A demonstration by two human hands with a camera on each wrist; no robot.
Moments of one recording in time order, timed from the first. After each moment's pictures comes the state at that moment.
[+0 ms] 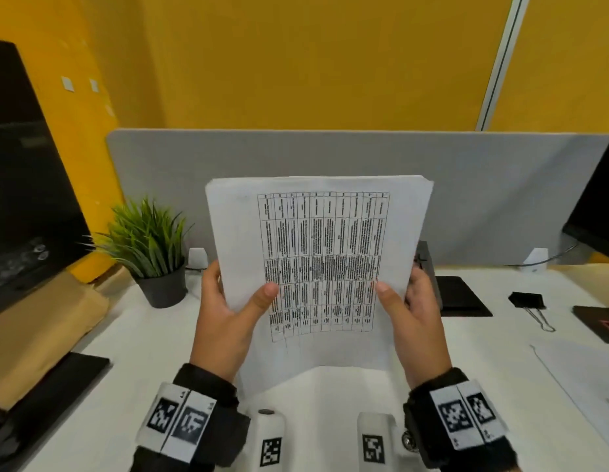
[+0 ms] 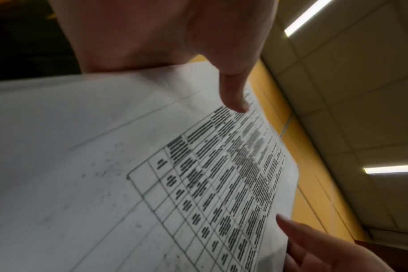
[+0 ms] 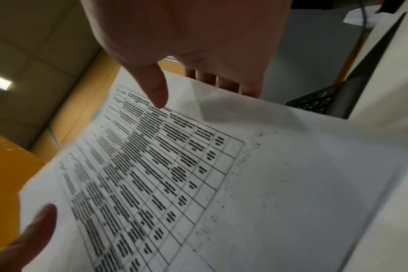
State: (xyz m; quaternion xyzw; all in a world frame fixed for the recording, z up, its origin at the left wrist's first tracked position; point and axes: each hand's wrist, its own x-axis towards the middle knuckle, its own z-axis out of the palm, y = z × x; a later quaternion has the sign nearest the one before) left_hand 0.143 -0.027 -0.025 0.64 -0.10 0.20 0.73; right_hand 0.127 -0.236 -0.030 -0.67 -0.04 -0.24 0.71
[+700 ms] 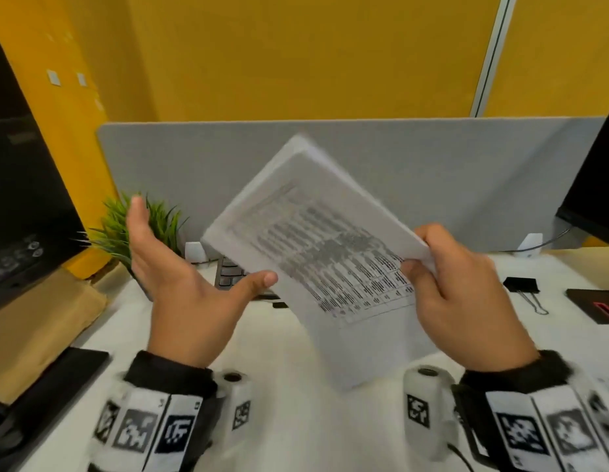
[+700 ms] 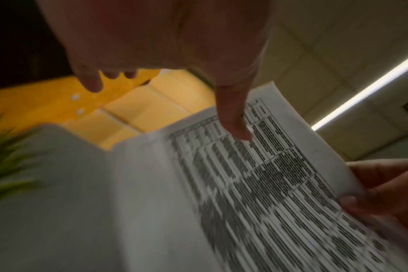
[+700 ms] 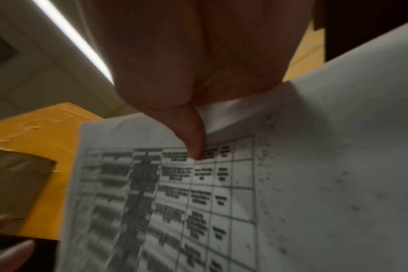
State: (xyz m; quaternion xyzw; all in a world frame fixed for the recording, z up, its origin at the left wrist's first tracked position) left_hand 0.118 -0.017 0.016 0.77 -0.09 0.40 0.48; right_hand 0.080 -0.259 0.035 -0.90 -0.10 -0.32 0.27
